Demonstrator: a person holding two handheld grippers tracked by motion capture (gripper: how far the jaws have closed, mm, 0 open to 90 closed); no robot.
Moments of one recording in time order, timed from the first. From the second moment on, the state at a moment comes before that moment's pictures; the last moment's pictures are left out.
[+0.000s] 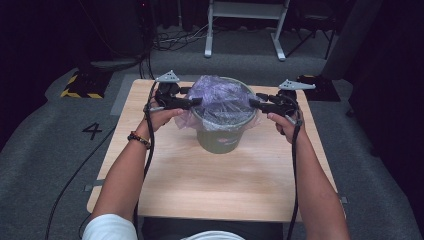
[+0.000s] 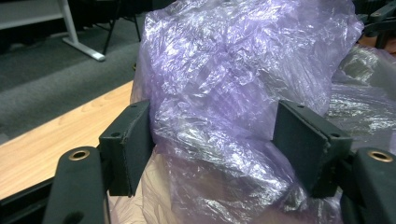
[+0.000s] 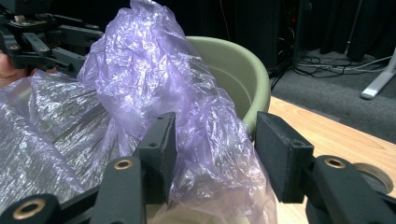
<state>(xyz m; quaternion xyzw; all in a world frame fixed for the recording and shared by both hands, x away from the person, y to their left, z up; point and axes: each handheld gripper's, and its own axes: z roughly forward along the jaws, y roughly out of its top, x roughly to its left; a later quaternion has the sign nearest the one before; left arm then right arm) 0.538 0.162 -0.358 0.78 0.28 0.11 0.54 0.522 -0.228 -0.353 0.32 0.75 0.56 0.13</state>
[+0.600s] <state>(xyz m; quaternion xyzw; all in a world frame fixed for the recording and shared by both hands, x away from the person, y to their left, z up) 0.464 0.178 -0.343 0.80 0.23 0.13 0.54 0.459 -0.240 -0.341 0.29 0.78 0.54 0.12</state>
